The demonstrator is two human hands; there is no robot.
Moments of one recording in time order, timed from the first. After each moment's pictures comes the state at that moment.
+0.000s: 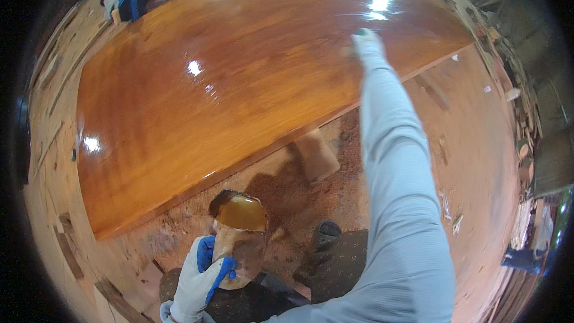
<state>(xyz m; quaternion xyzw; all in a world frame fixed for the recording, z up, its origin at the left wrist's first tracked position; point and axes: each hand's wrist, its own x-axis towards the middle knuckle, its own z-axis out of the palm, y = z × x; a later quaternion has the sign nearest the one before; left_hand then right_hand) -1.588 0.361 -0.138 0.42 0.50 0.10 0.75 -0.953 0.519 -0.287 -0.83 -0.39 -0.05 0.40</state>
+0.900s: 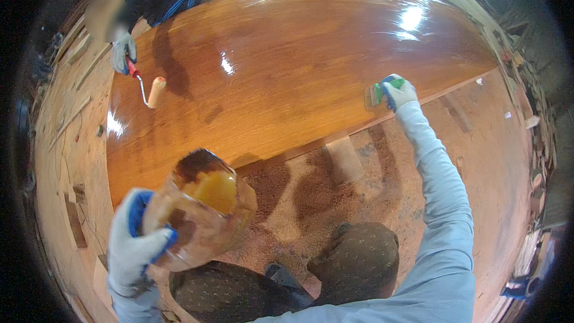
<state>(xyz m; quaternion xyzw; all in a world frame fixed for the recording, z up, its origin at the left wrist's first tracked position) -1.660 0.425 -0.033 0.60 0.52 0.20 0.57 -1.080 0.397 -0.227 -0.76 -0.38 0.22 0.47</state>
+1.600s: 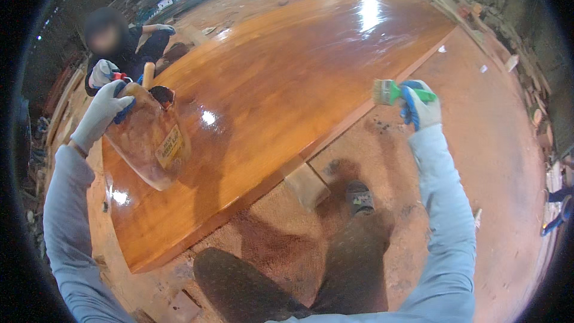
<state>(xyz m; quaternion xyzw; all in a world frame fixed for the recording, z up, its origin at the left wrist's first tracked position) -1.448 0.645 0.055 0.90 0.37 0.10 0.21 -1.009 0.217 -0.117 -0.70 -0.24 0.10 0.67</state>
